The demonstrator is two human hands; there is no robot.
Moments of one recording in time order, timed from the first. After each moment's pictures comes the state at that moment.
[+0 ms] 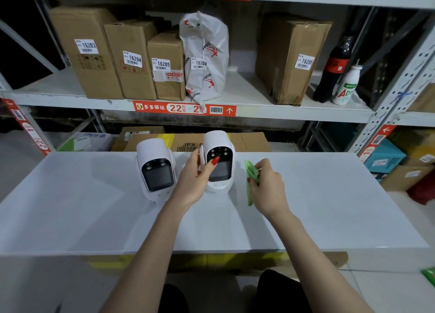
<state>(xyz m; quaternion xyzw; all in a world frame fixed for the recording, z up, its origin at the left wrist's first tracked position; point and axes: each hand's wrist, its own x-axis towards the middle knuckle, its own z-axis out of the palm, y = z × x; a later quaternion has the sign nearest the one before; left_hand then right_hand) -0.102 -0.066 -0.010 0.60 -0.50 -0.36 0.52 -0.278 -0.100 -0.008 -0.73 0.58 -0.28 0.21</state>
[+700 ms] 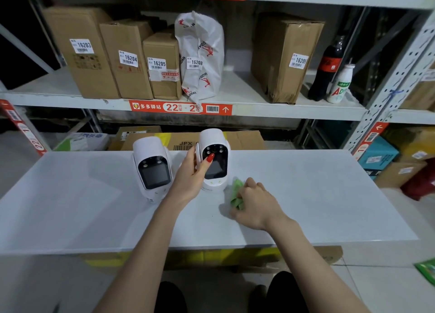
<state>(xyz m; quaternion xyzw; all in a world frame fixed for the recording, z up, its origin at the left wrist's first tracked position) -0.099 -0.069 -0.016 0.60 -0.50 -0.37 0.51 -0.282 -0.072 -0.003 -0.84 0.52 0.02 0.16</state>
